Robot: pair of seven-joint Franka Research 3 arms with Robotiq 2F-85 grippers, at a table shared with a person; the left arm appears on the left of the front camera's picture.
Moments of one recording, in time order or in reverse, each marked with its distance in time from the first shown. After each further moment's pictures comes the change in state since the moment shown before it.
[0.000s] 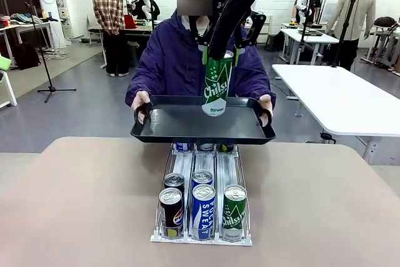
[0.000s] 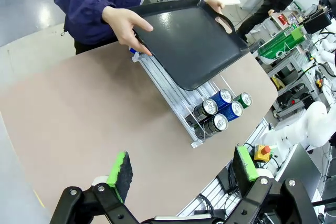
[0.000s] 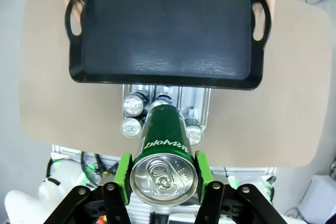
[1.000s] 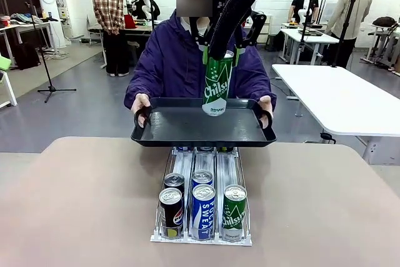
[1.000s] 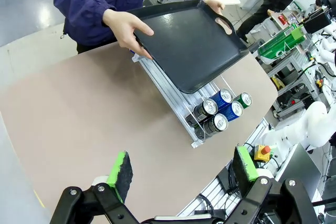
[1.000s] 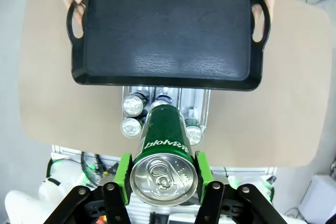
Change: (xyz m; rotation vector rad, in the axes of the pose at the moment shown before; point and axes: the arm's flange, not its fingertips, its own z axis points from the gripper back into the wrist) left arm 0.000 0.000 0.000 0.000 0.000 0.000; right arm 0.000 -0.001 0.000 0.000 0.000 -0.001
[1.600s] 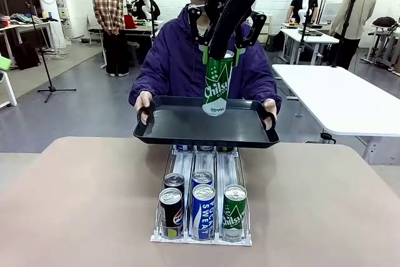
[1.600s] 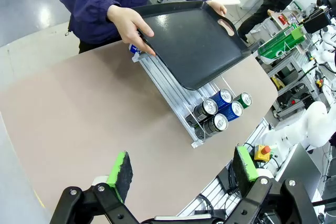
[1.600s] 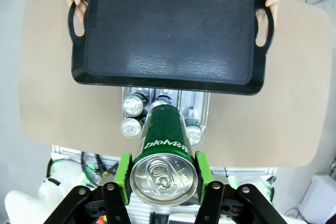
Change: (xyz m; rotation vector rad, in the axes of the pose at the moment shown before) left arm 0.000 0.000 0.000 0.000 0.000 0.000; right arm 0.000 0.000 0.000 0.000 0.000 0.000
